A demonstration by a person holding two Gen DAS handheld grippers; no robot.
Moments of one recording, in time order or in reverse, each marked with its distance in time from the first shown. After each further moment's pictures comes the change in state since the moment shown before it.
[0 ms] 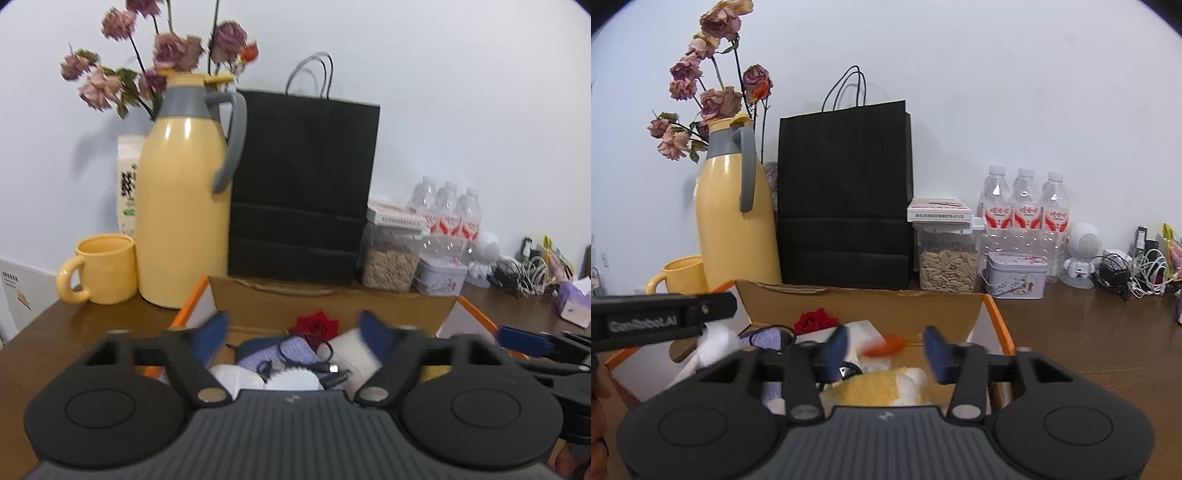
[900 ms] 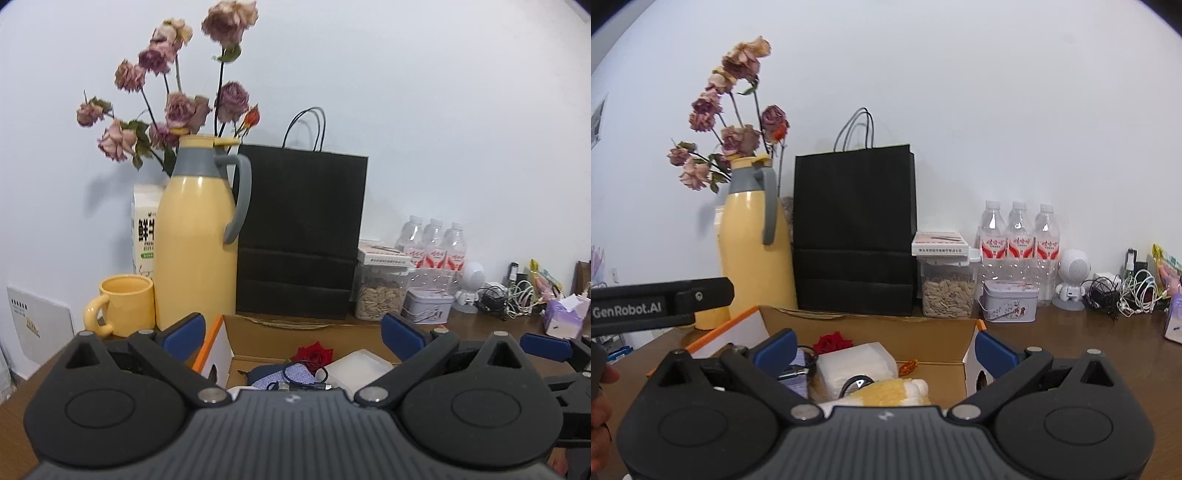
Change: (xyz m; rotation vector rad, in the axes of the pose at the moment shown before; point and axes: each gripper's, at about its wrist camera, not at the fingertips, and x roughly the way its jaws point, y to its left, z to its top) left arm -0.065 0.002 0.018 0.029 -0.101 -0.021; right arm -0.058 0.008 0.007 -0.012 -0.093 0.021
